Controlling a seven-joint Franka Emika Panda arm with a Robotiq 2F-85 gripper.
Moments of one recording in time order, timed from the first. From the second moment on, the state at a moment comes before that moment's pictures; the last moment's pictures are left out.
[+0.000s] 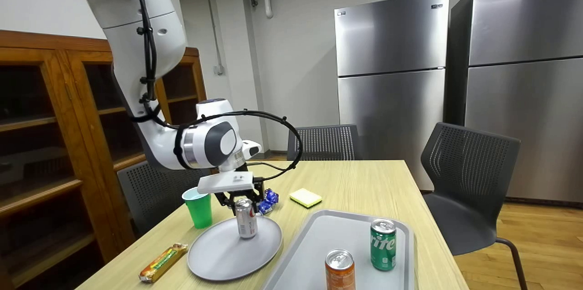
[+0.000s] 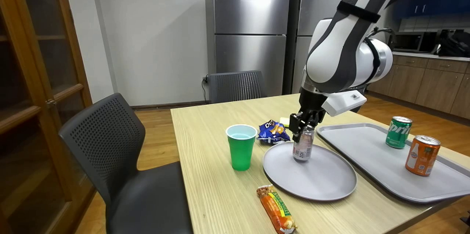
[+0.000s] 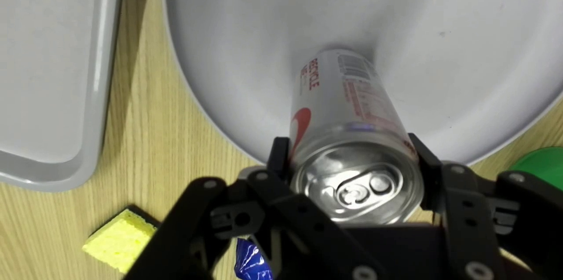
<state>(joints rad) 0.05 0.37 -0.02 -2.40 -0.11 2.98 -0.18</state>
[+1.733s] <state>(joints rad) 0.13 0.39 -0.02 -2.37 -0.12 2.98 -0.14</state>
